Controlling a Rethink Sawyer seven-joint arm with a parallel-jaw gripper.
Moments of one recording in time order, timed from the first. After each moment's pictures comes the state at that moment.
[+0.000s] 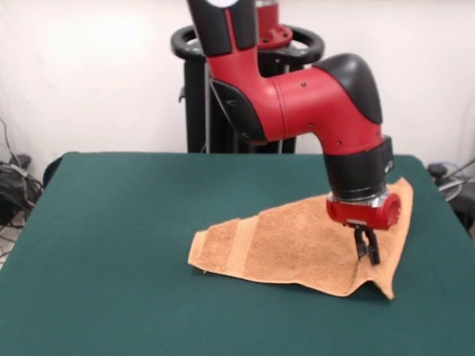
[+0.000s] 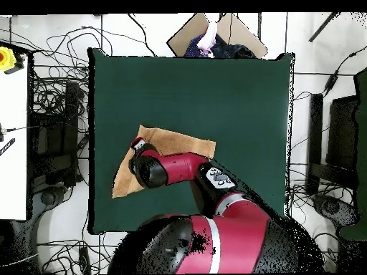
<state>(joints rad) -0.32 -0.40 0.32 1.81 -0.35 -0.05 2.66</state>
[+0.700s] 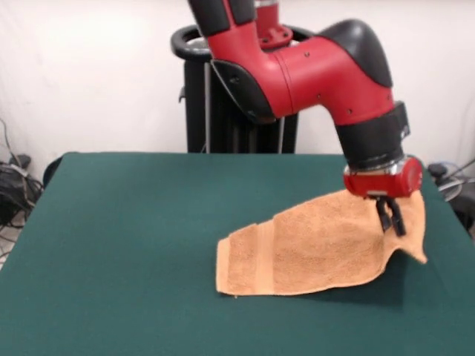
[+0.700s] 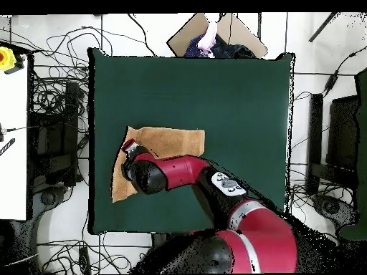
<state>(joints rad) -0.43 -0.50 0.48 1.94 -0.36 -0.05 2.66</state>
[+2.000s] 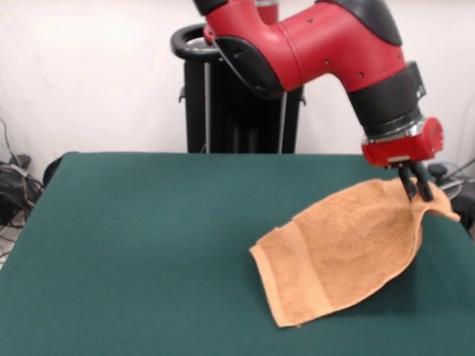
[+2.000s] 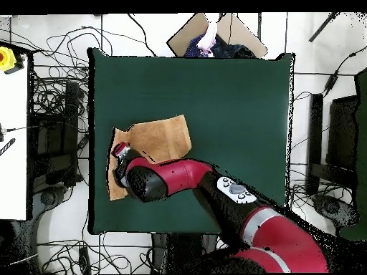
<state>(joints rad) -0.53 -0.58 0.64 2.05 -0.36 -0.05 2.66</state>
